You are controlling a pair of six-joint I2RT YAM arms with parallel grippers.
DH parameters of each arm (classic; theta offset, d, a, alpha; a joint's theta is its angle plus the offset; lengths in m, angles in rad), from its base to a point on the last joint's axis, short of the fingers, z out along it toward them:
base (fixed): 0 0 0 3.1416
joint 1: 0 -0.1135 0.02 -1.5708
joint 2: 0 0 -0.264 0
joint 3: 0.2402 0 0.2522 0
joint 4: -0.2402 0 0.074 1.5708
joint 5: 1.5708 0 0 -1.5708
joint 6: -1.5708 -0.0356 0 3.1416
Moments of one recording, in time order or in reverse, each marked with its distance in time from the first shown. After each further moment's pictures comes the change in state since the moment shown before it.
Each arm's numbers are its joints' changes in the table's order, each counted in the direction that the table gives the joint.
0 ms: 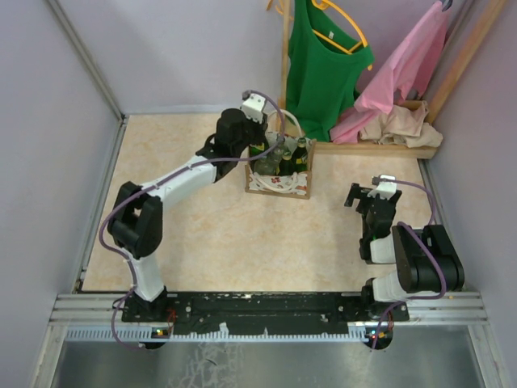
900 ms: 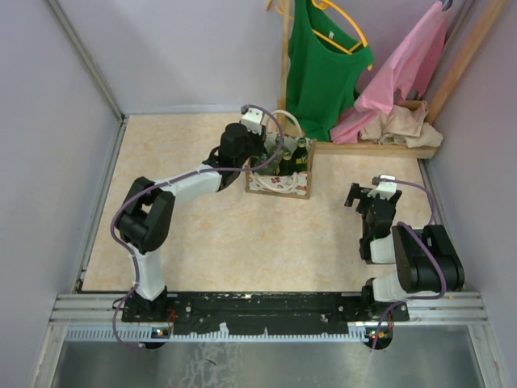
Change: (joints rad) left arm 0.000 -0.049 -0.115 0.156 -0.046 0.056; right arm 0.000 0.000 0.000 0.000 0.000 0.000
